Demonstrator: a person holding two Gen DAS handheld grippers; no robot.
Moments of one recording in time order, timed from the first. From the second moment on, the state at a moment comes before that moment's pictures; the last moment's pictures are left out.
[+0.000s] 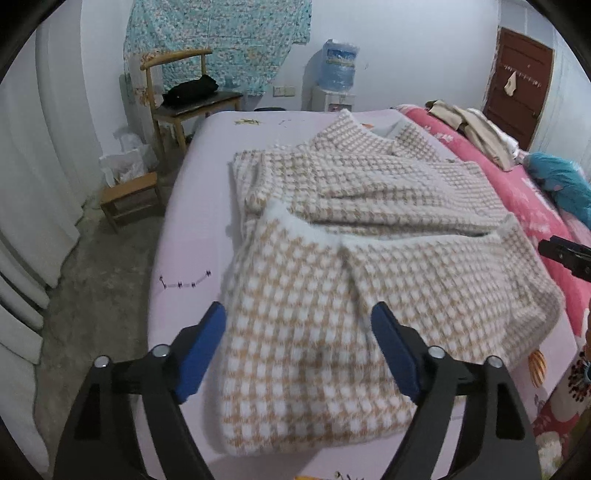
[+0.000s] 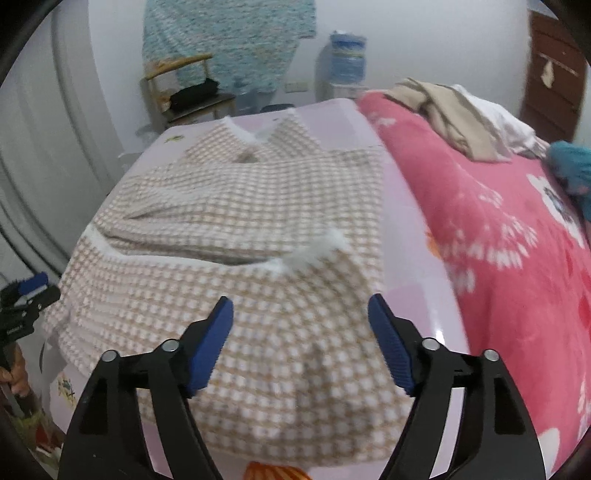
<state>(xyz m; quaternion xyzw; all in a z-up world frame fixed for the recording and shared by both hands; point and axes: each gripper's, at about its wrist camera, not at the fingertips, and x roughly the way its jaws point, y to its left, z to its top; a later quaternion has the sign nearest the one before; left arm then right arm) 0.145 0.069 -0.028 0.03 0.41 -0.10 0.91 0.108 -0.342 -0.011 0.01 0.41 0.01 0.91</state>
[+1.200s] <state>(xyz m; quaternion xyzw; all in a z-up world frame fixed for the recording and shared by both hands) 0.527 -0.065 0.000 -0.06 0.46 -0.16 0.87 0.460 -0.369 -0.003 0.12 0.50 0.10 0.85</state>
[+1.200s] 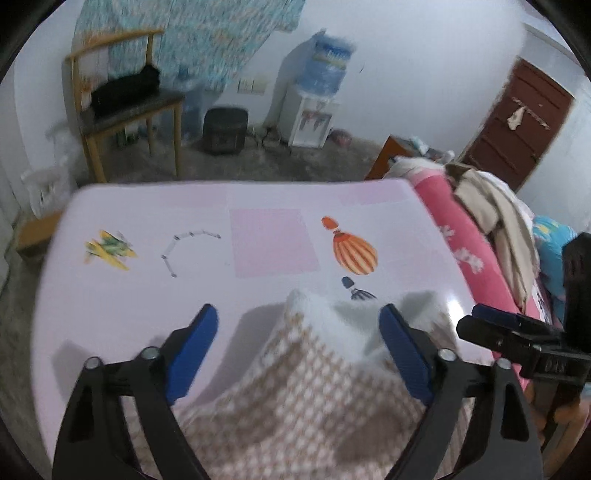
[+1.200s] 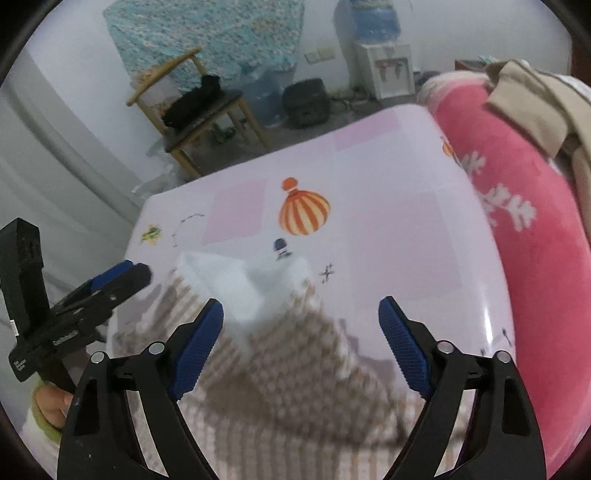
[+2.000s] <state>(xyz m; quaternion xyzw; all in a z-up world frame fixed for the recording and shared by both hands) 0.407 -0.063 0.041 0.05 0.40 -0.28 0.87 0.367 -0.351 0.024 0.05 0.48 0.16 0.86</state>
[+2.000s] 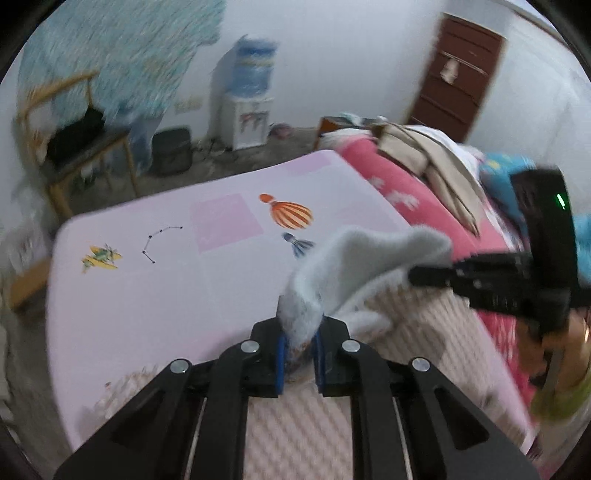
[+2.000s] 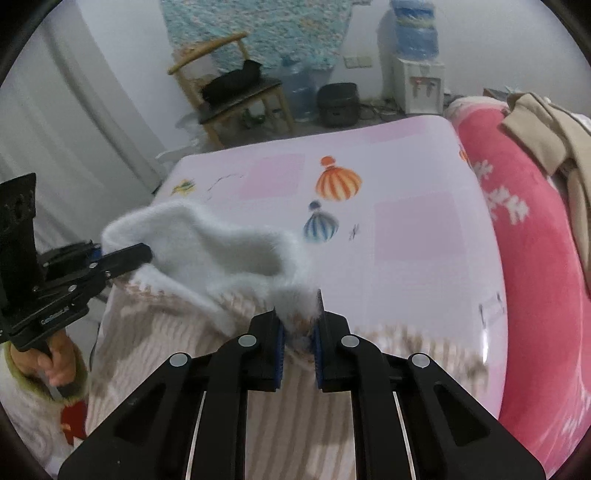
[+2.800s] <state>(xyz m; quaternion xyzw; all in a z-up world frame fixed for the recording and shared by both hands) 0.294 -0.042 0.002 0.14 0.40 -0.28 0.86 0.343 -0.325 -0.010 0.11 0.53 0.20 0.81</state>
